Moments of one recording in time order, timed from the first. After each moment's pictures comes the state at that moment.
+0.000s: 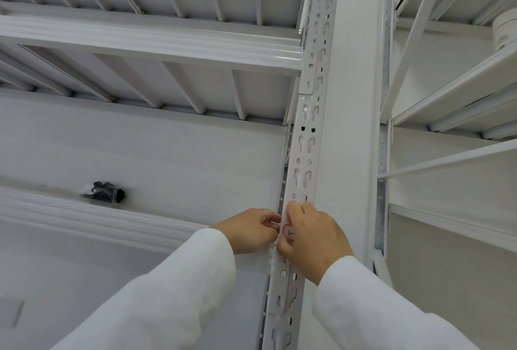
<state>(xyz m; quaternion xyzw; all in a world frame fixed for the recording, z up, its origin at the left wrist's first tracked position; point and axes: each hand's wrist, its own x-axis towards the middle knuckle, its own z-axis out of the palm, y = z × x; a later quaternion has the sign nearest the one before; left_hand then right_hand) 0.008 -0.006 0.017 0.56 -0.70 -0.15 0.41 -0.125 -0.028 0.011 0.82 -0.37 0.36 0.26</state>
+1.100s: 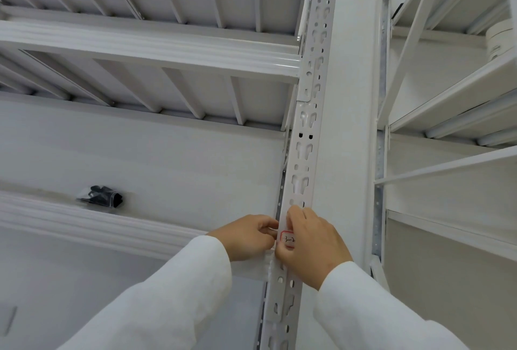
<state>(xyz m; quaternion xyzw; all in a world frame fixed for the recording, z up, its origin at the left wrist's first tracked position) 0.004 0.002 0.020 0.56 -0.71 -0.15 0.40 -0.130 -0.031 0.012 0.83 -0.36 0.38 0.22</state>
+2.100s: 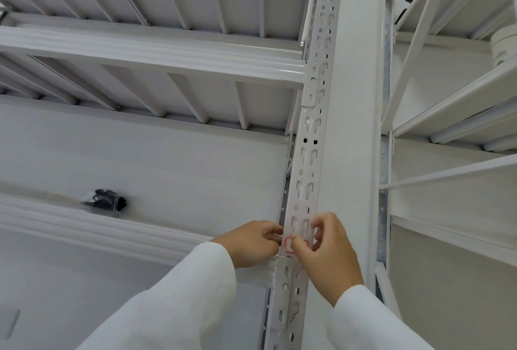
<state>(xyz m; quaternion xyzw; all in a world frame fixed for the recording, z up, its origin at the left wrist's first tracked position) 0.006 0.000 0.018 0.55 -0.71 -0.15 0.40 -0.138 -0.042 -0.003 0.74 -0.34 0.57 -0.02</state>
